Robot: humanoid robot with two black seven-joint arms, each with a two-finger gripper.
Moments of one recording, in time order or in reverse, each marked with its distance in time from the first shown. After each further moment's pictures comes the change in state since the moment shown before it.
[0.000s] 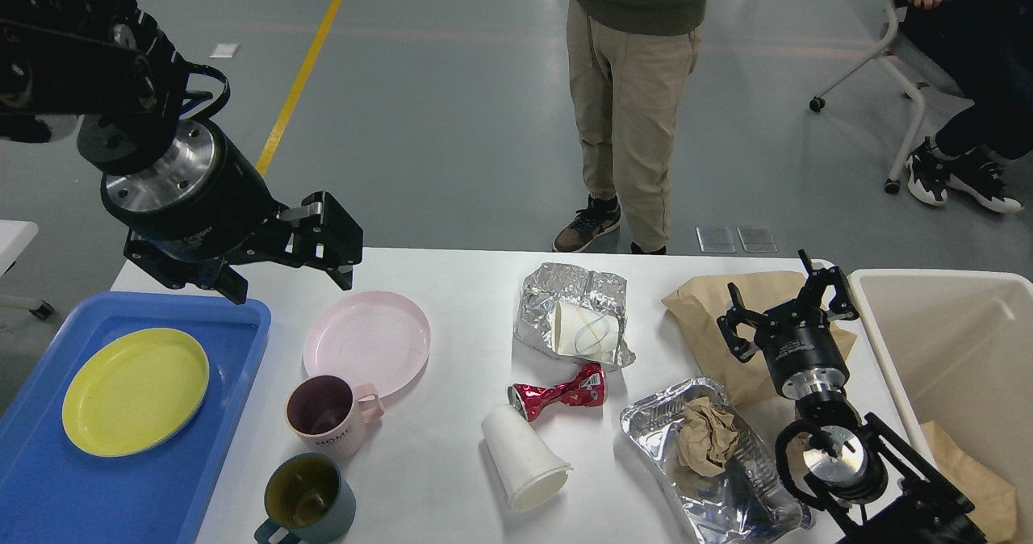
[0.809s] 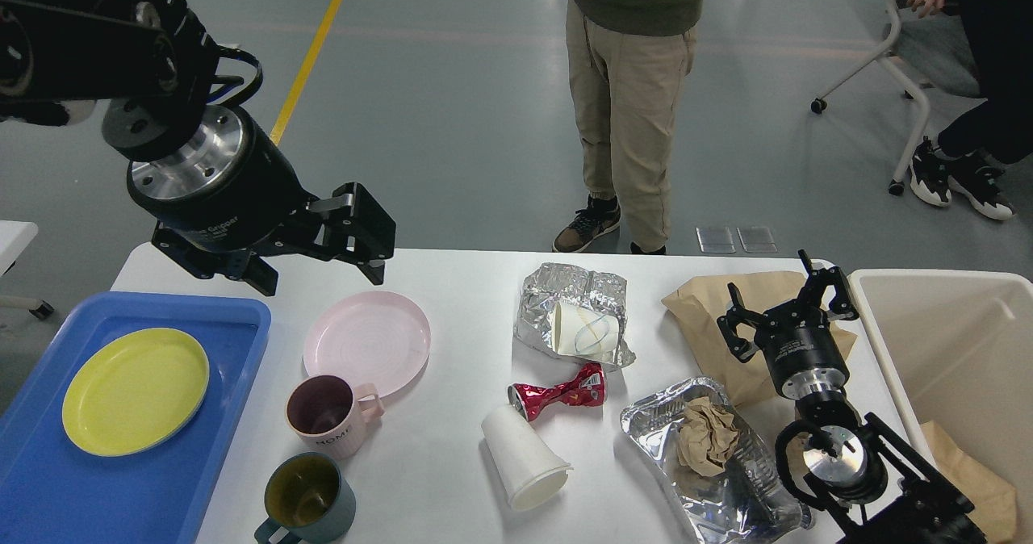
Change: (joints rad) left arm -0.096 -0.003 -0.051 -0.001 -0.004 -0.062 -0.010; right arm 0.000 0.000 0.000 -0.001 0.000 0.000 0.000
